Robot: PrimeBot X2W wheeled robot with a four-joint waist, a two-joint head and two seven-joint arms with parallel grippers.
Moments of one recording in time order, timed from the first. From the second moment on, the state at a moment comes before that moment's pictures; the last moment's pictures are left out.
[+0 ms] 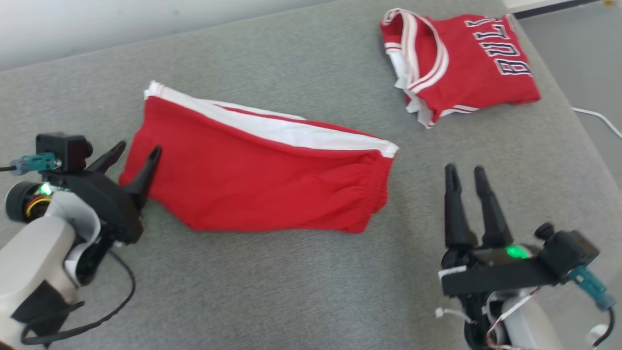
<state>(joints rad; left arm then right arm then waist) -0.88 0.58 -0.86 0.67 -1.05 -0.13 -0.08 -0.24 -0.09 0.11 0.10 0.57 0.13 -0.26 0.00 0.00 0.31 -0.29</state>
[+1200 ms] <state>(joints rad) -0.67 0.57 -0.91 0.56 -1.23 -0.06 -0.10 -0.12 -0.05 0.10 0.15 0.48 0.13 -0.26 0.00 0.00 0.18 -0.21</state>
